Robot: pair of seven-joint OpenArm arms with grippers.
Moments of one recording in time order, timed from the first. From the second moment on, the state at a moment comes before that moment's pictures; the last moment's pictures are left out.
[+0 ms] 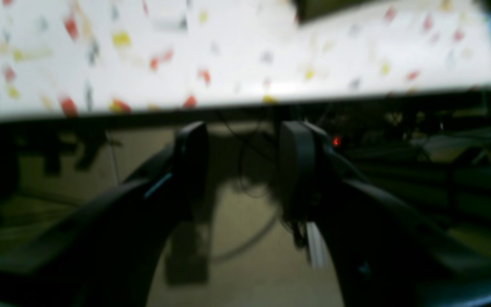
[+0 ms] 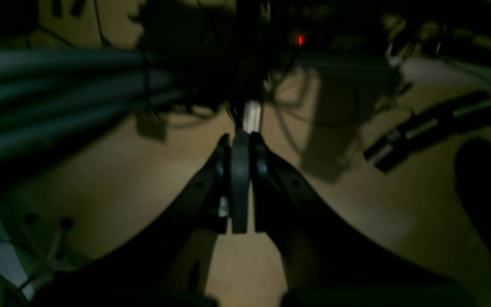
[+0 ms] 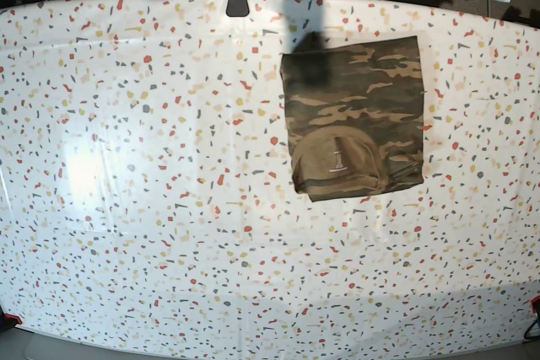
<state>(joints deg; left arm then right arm) 60.3 -19.4 -15.2 109.2 -21.9 -15.5 12.6 -59.8 6.5 24.7 121.3 29.9 34.1 -56.8</state>
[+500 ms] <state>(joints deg) 44.8 -16.4 -15.3 59.7 -18.8 -23.0 2.2 -42.0 7.0 24.7 79.2 13.7 34.1 -42.8</state>
